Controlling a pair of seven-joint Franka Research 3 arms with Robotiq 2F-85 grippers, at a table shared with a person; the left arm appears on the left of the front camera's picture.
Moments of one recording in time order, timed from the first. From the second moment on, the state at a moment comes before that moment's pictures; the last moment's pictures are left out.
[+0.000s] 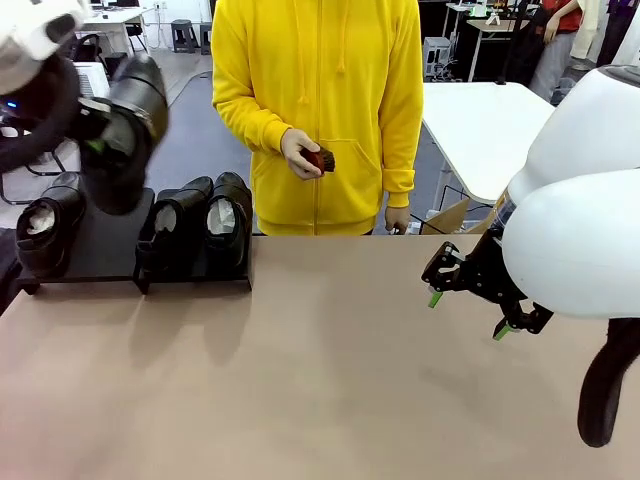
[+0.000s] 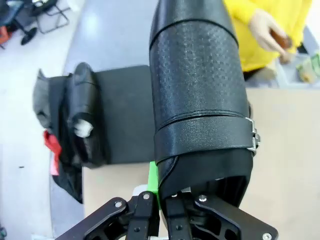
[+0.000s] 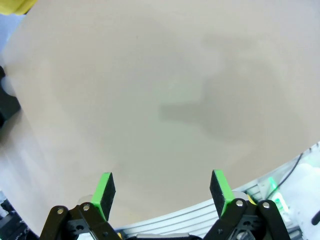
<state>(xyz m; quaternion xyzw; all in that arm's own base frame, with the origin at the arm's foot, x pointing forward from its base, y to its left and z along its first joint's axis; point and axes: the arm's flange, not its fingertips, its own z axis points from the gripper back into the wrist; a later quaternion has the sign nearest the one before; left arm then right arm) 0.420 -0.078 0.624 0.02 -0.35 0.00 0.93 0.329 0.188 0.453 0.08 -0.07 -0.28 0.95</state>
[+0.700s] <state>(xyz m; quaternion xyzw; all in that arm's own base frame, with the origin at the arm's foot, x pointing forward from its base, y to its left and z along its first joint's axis) 0.436 -0.051 0.608 0.04 -0.34 0.03 0.94 0.329 0.188 0.453 0.08 -0.07 -0.28 0.95</state>
